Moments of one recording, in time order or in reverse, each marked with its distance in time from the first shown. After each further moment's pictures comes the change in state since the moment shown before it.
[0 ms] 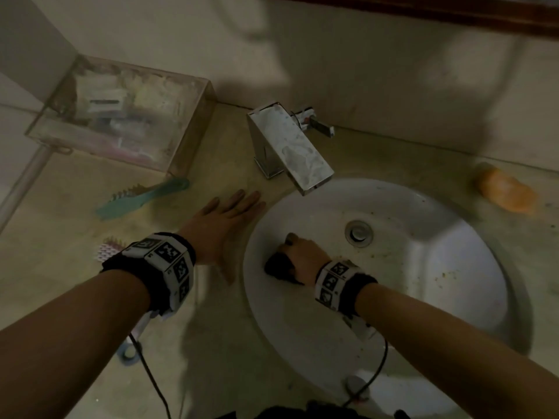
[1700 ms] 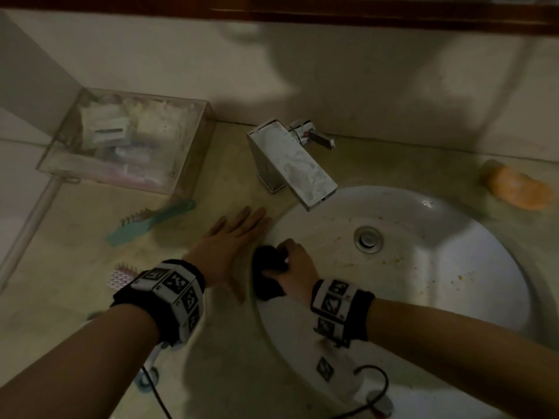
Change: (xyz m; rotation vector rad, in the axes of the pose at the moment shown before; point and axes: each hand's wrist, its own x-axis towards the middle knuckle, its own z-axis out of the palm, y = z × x) left_hand 0.002 -0.003 0.008 0.007 0.049 0.012; right_hand -0.005 -0.052 -0.008 0.901 0.310 0.248
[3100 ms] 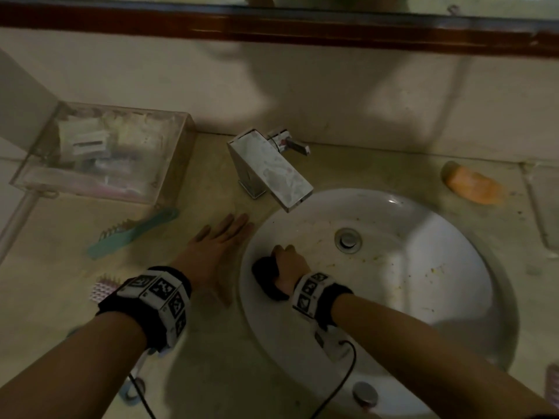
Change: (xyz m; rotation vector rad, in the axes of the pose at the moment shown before) left_hand -0.003 0.005 -0.006 -0.027 -0.045 -0.021; right_hand 0.024 0.019 -0.016 -0.628 -0.186 0.047
